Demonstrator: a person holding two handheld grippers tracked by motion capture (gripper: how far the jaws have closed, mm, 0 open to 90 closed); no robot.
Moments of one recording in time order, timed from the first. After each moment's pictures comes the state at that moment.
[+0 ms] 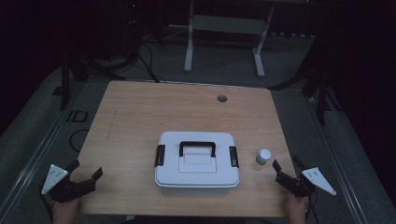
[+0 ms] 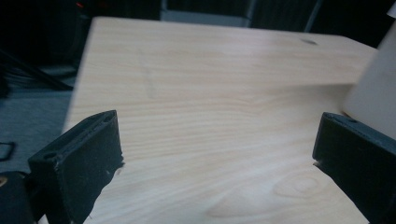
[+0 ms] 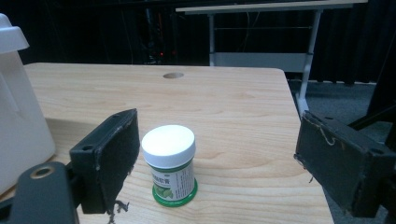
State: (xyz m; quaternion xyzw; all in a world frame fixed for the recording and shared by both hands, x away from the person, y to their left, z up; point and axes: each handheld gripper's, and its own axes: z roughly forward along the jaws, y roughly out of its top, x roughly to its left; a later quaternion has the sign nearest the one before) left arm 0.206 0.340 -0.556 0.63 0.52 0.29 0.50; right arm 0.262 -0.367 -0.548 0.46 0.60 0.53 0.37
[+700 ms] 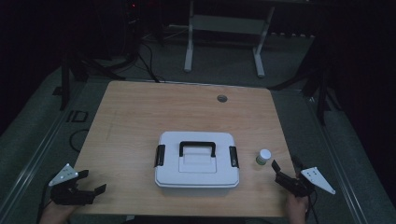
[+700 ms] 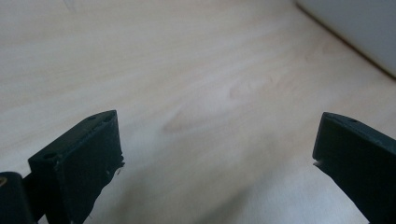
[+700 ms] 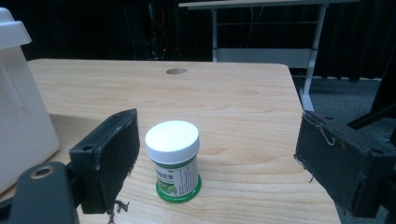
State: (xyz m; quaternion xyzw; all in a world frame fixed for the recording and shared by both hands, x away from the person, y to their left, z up) left arm 0.209 0.347 -0.552 0.77 0.47 0.13 0.40; right arm 0.263 -0.365 -0.549 0.47 0.61 0.53 0.36
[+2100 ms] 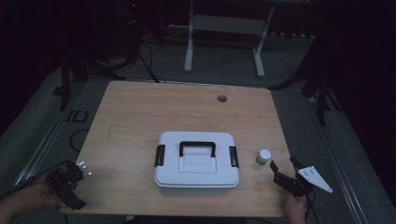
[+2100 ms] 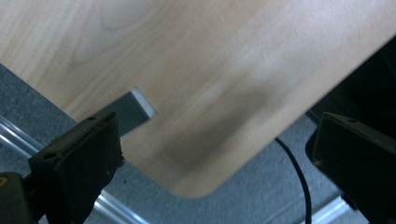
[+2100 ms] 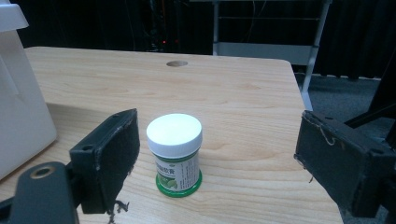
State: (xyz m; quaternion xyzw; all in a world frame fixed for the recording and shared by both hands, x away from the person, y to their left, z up) left arm 0.240 0.334 -0.501 0.92 0.39 -0.03 0.00; right arm 0.264 -0.362 -0.550 0.46 0.62 0.52 0.36
